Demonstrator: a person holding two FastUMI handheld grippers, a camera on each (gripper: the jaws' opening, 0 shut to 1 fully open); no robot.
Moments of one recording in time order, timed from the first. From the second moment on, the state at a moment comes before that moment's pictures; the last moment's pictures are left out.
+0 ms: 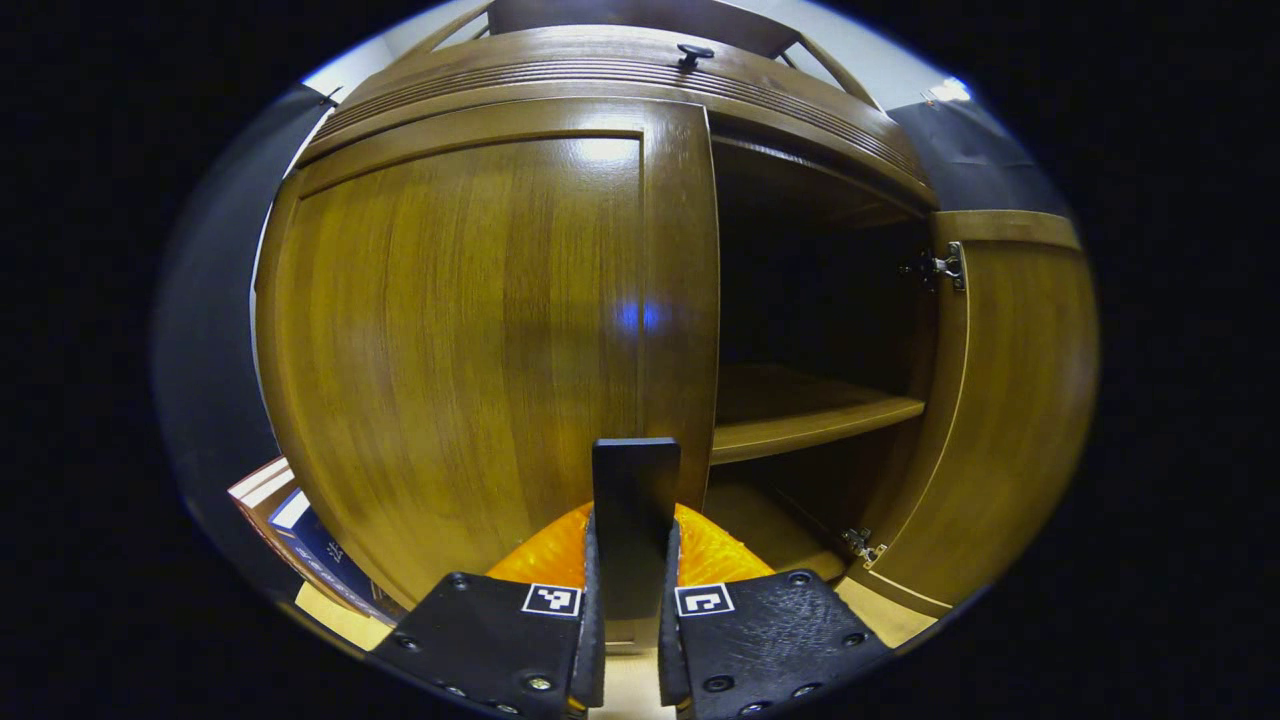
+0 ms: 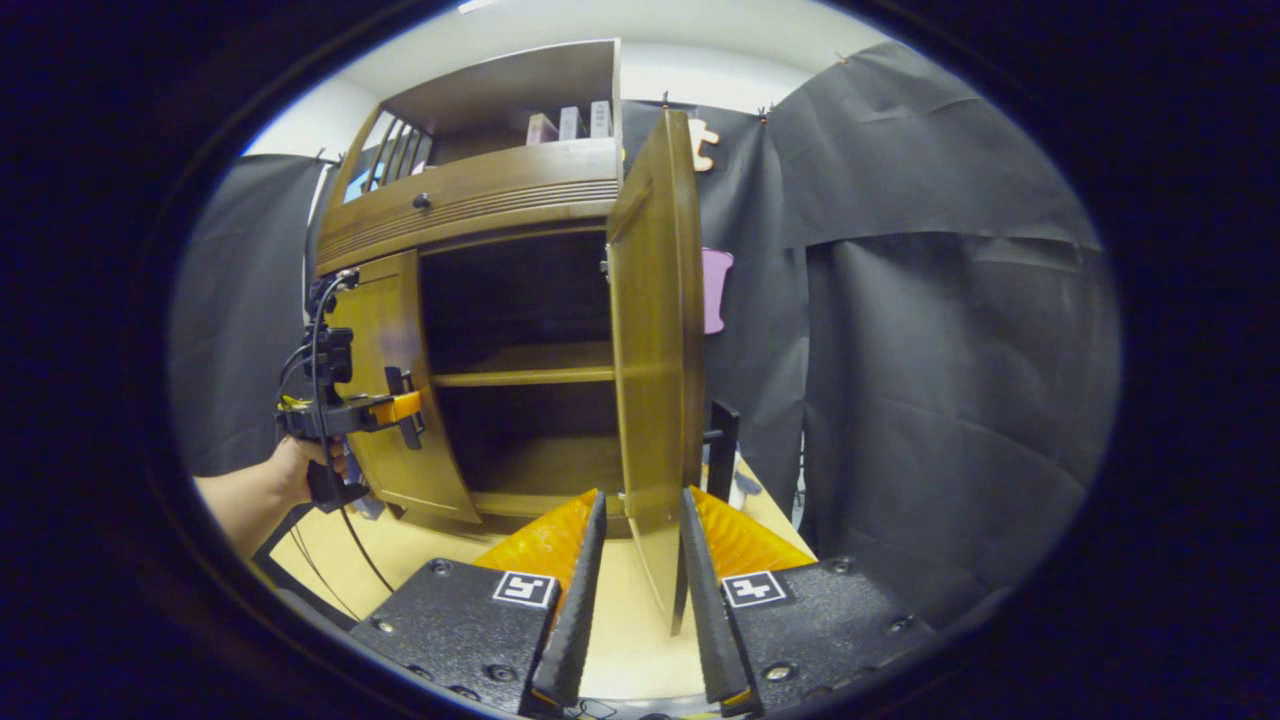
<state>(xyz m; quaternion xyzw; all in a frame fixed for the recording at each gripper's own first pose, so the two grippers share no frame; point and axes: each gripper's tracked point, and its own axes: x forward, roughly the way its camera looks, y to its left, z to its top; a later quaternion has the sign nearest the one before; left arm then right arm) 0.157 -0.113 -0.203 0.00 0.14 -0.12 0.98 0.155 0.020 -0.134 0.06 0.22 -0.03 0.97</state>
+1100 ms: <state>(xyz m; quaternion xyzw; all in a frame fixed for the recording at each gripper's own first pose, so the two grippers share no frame) 0.047 -0.050 -0.187 0.00 0.14 -0.07 0.99 0.188 0.103 -0.140 0.03 0.21 0.06 0.97</state>
